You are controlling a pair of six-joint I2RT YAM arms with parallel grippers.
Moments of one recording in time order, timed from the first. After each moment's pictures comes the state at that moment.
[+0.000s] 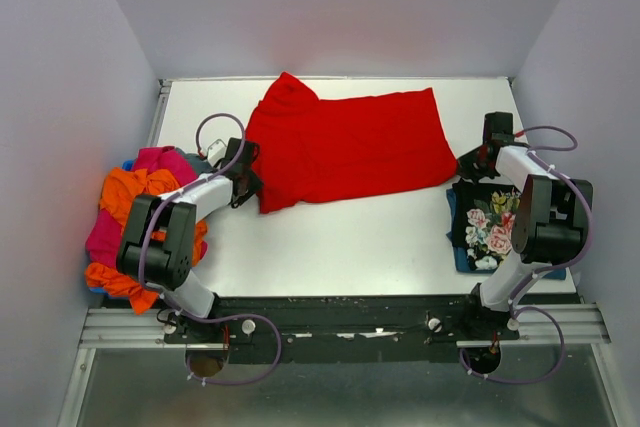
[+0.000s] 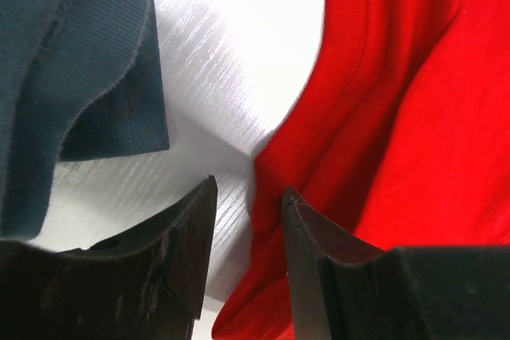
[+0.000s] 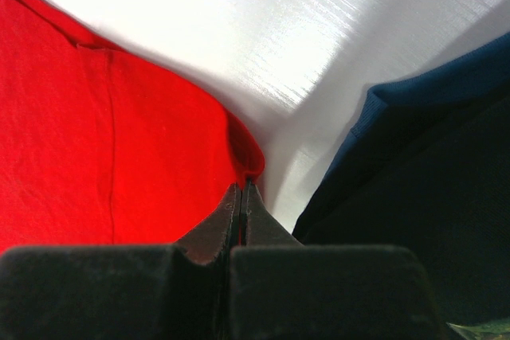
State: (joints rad) left arm -0.24 1.59 0.84 -0.23 -0.26 -0.92; right arm -0.14 1.73 1.10 -0.41 0.05 0.94
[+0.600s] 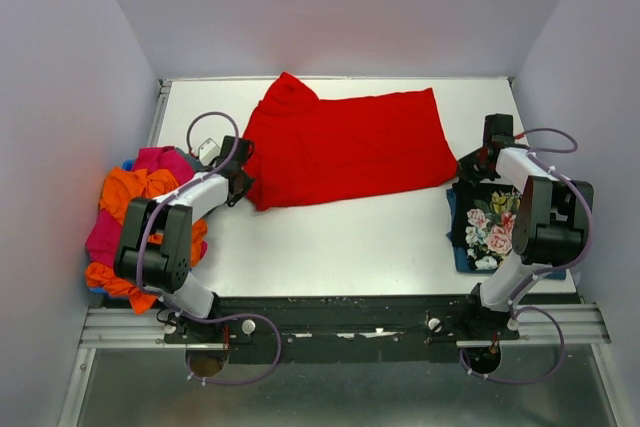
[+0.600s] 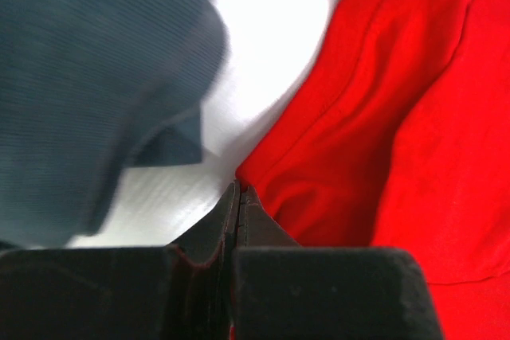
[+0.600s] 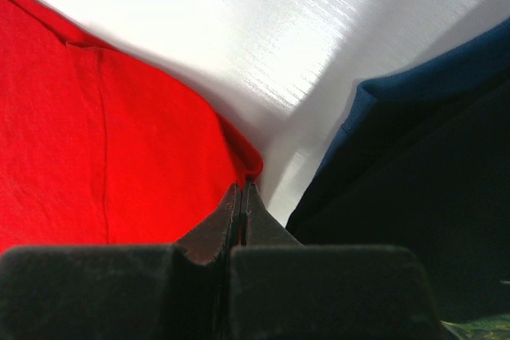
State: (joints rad) left arm -0.23 1.60 0.86 -0.25 -0.31 -0.97; right arm -0.14 1.72 1.08 -0.40 0.04 0.94
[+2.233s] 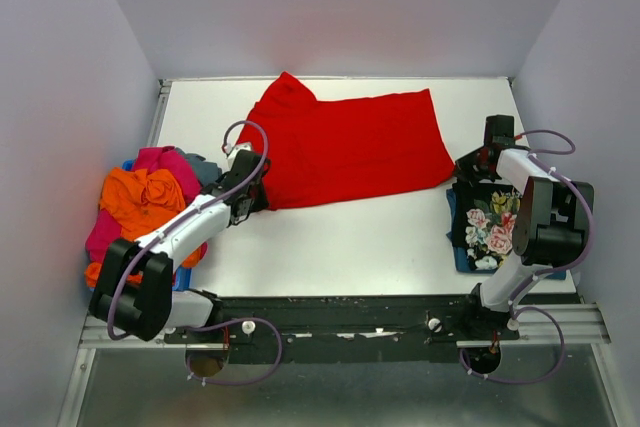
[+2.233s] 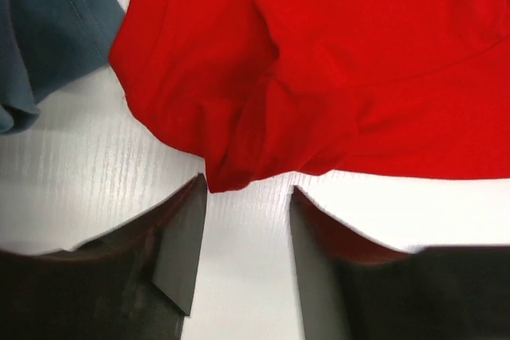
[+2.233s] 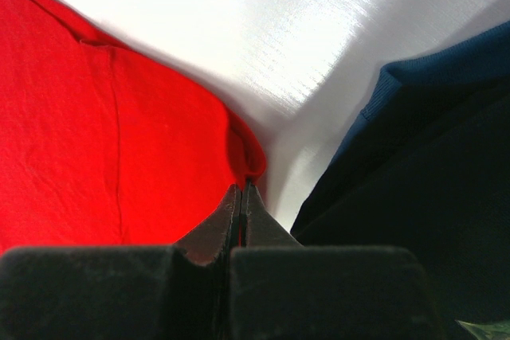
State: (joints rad) left arm -0.39 1.30 0.74 -0.36 -0.24 -0.57; right arm -0.15 1.71 1.06 -0.39 -0.03 0.95
